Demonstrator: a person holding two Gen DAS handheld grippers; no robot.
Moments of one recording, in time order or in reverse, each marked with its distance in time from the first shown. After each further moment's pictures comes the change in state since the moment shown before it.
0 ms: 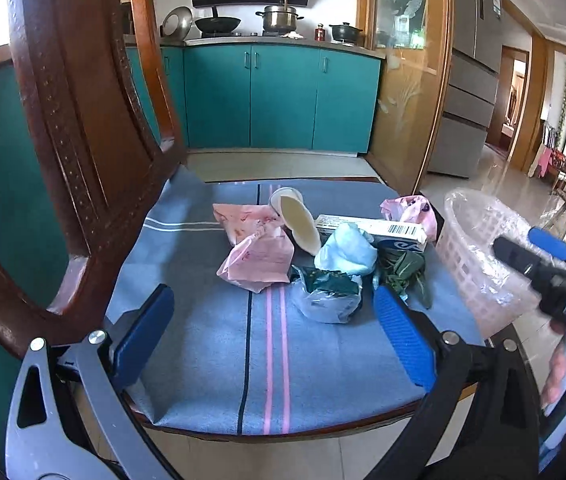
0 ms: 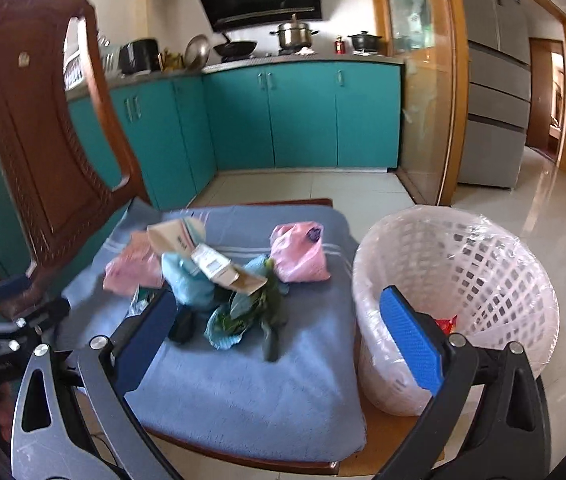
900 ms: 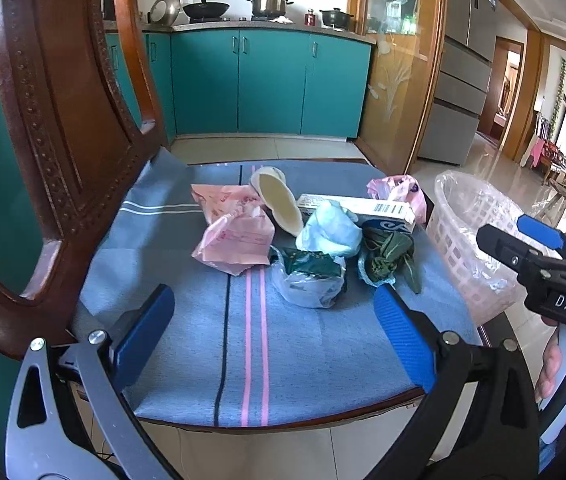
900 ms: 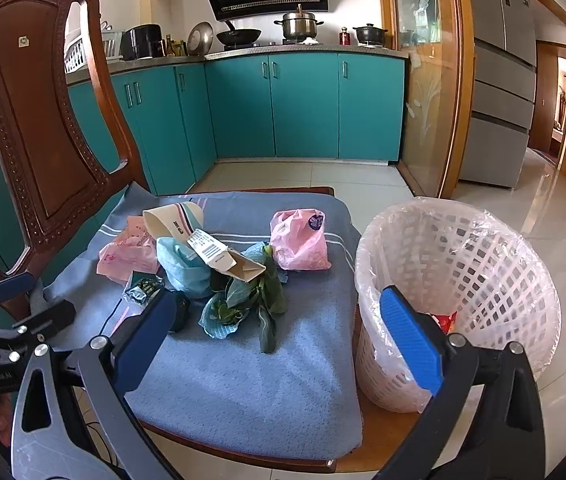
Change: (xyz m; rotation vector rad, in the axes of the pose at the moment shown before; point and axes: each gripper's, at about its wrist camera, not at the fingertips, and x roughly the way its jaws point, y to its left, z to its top) left arm 0.013 -0.018 -0.008 0.017 0.057 -0.026; right arm 0.008 0.002 -0.004 -0.021 0.032 -0.007
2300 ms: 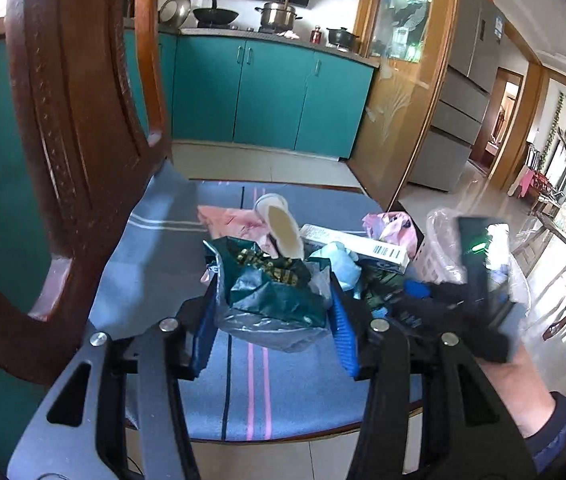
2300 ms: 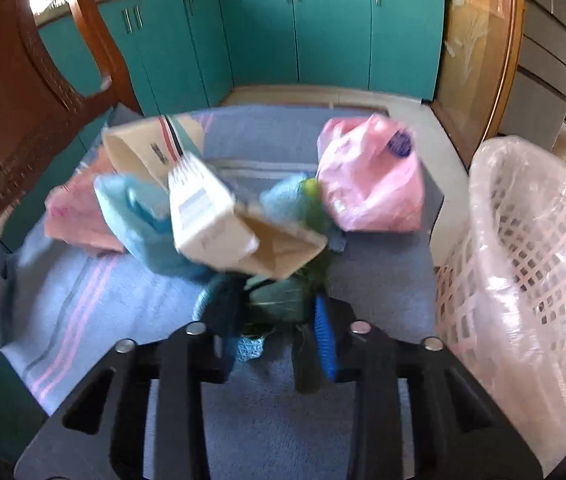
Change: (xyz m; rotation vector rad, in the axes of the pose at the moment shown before) left arm -0.010 0.028 0.023 -0.092 -0.039 -0.064; right arm 0.118 0.018 -0.006 -0.025 0.238 0.081
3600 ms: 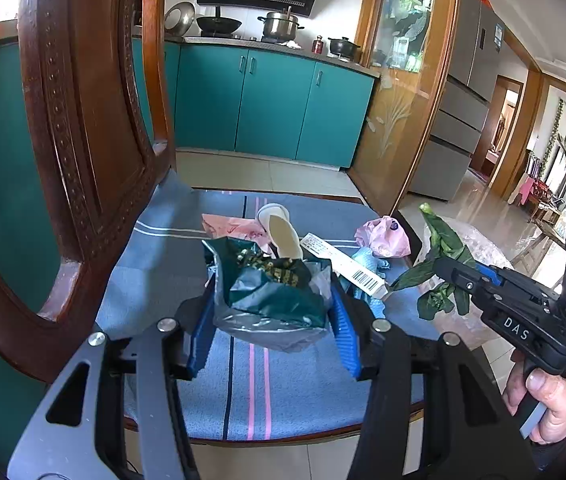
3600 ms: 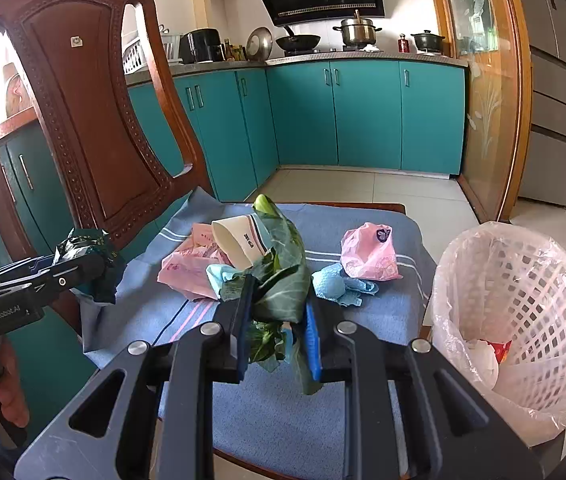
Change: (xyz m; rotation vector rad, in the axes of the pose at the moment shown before) left arm -0.011 0.000 0.000 -0.003 -0.039 -0.002; right arm -0.111 0.009 -0.008 -0.060 -0.262 0.145
